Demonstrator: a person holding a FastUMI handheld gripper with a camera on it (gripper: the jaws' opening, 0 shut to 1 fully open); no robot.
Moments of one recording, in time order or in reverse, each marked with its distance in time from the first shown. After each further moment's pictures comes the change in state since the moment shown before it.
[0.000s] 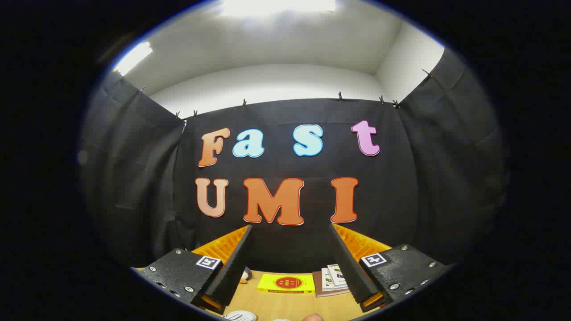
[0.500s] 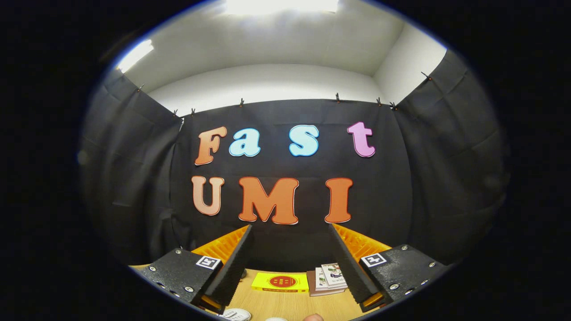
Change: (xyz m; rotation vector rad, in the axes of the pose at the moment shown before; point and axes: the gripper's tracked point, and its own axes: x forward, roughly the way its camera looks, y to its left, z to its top) arm -0.006 -0.007 -0.002 -0.002 0.009 -0.018
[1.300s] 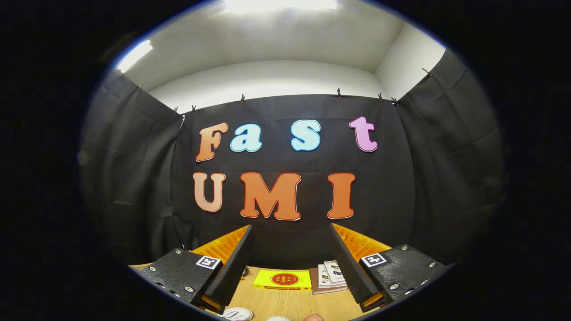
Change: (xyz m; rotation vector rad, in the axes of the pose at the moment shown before) arm 0.006 0.001 -0.018 0.009 0.034 0.010
